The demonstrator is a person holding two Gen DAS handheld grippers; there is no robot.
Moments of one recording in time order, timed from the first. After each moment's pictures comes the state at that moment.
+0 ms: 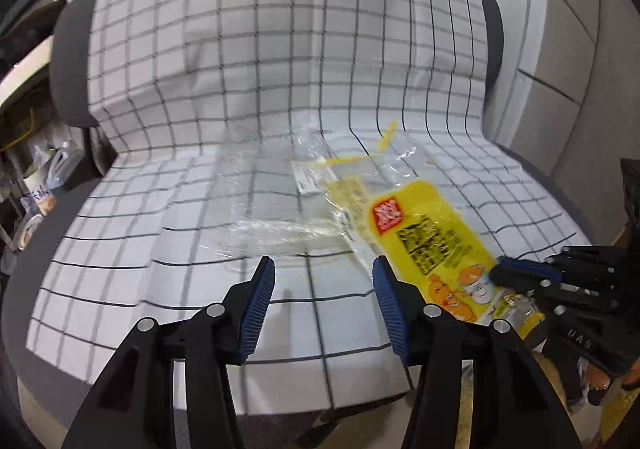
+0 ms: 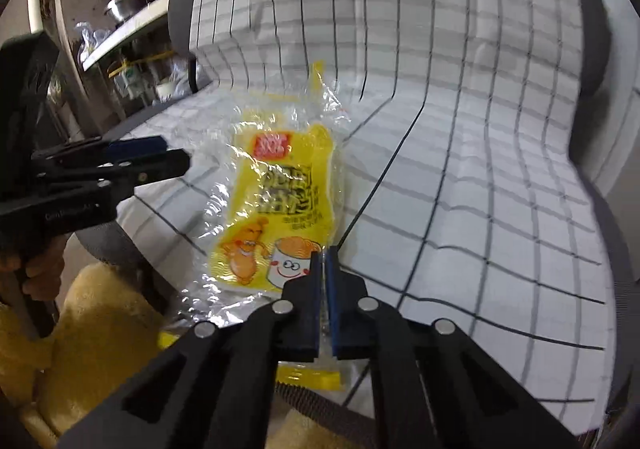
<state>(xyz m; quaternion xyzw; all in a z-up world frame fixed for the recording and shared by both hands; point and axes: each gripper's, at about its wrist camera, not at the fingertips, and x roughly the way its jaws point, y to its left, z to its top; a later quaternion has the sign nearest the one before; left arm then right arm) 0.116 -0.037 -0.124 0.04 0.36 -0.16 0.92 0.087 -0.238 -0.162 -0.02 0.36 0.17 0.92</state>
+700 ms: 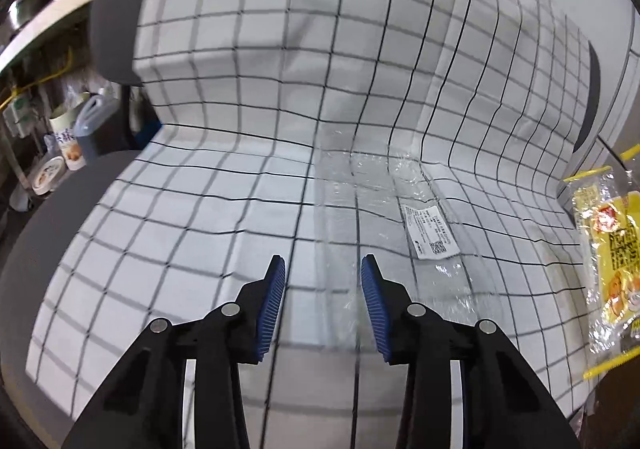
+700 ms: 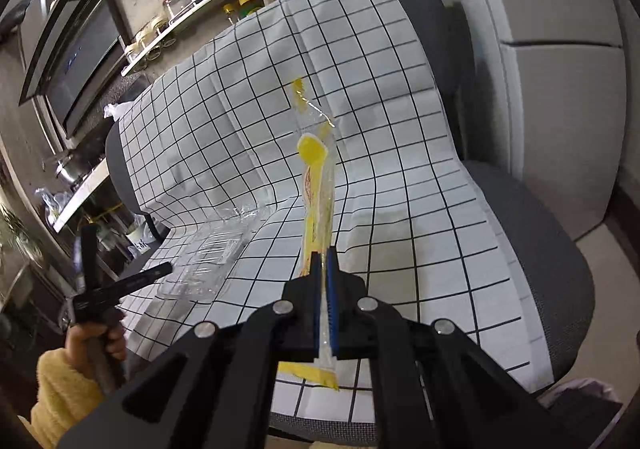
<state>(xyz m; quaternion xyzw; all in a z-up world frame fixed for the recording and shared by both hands) 0.219 0.014 -0.141 -0.04 0.41 -0.08 0.91 0.060 -0.340 -0.108 0.19 0.26 0.07 0.94</state>
